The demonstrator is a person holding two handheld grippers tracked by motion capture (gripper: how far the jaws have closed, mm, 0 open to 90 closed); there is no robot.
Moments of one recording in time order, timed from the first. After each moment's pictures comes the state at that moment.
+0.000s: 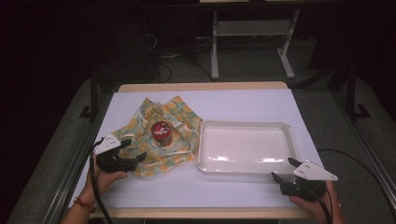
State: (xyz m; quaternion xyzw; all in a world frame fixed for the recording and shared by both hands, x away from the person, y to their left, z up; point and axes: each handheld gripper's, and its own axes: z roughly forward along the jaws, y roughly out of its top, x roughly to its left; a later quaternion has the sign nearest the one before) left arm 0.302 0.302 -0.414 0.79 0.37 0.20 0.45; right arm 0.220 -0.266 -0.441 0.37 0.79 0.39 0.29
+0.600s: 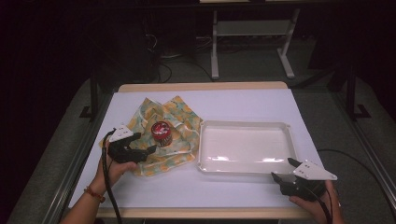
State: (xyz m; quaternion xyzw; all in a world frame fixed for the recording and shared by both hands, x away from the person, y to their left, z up) left arm 0.323 0.271 -0.403 0.79 0.38 0.18 0.44; right arm 0.221 -0.266 -0.443 0.37 0.79 0.39 0.29
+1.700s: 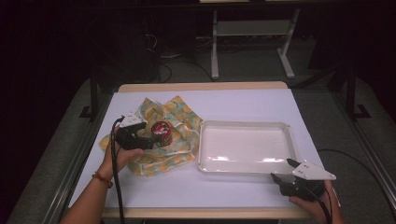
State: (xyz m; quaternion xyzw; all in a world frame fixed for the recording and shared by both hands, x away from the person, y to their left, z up) left arm 0.360 0.255 -0.395 0.81 0.38 0.19 0.41; right arm 0.222 -0.266 -0.445 0.37 0.80 0.38 0.28
